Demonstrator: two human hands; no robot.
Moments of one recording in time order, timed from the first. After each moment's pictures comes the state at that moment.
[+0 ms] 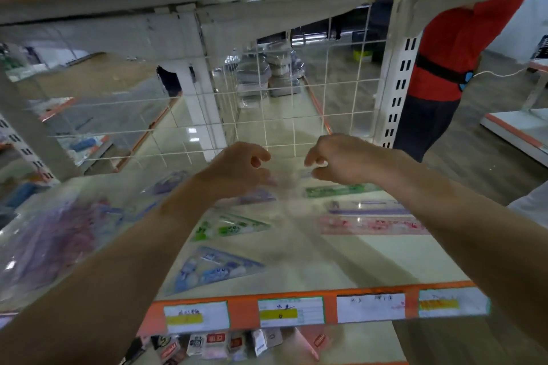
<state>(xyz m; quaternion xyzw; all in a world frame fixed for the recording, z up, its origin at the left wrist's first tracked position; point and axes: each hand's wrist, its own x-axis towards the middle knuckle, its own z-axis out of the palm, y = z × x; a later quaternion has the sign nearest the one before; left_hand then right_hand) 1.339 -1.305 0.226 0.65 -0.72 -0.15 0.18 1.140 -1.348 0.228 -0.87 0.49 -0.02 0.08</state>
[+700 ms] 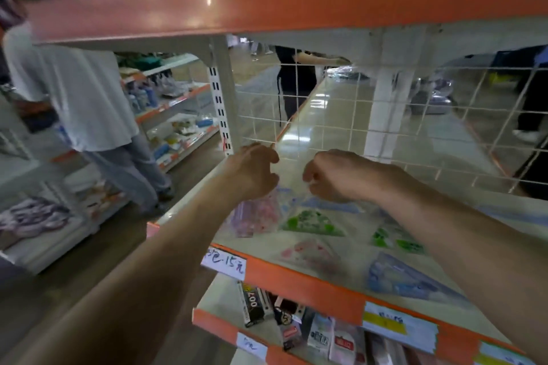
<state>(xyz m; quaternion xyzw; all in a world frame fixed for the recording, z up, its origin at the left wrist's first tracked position) 1.579 -1.204 0.241 0.80 -0.59 -0.02 0.11 1.423 -1.271 0.253 -0.94 0.33 0.01 0.04</state>
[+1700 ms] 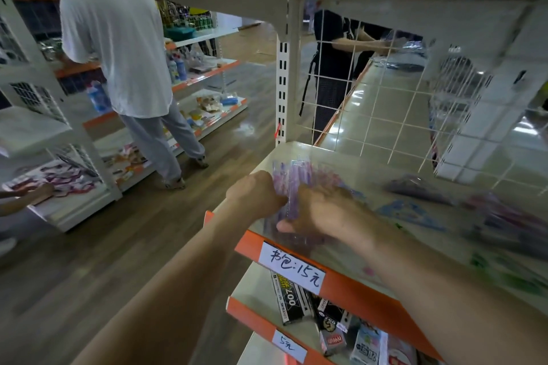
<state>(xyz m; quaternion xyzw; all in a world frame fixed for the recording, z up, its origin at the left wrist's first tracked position) 1.685 -1.173 0.176 0.88 -0.43 -0.15 0.10 1.570 -1.219 0.187 -0.91 0.40 0.09 0.08</state>
